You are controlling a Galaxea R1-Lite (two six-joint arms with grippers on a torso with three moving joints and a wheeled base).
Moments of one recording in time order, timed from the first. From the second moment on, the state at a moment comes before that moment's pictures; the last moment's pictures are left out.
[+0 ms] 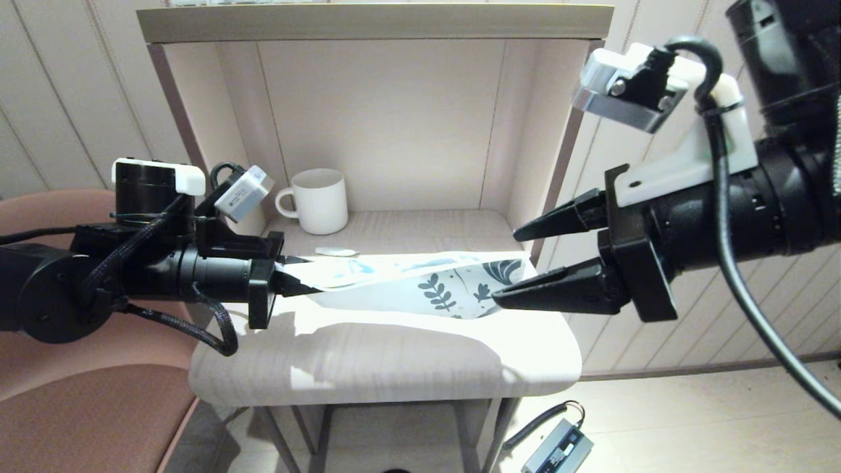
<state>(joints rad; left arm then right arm) -0.28 1.71 -0.97 -0.37 -1.08 0.27 0.65 1.52 -1.58 0.57 0.34 -0.29</state>
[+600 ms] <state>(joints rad) -0.06 1.62 -0.96 -0.37 -1.06 0.27 0.61 1.62 -1.66 0.57 0.22 -0.08</state>
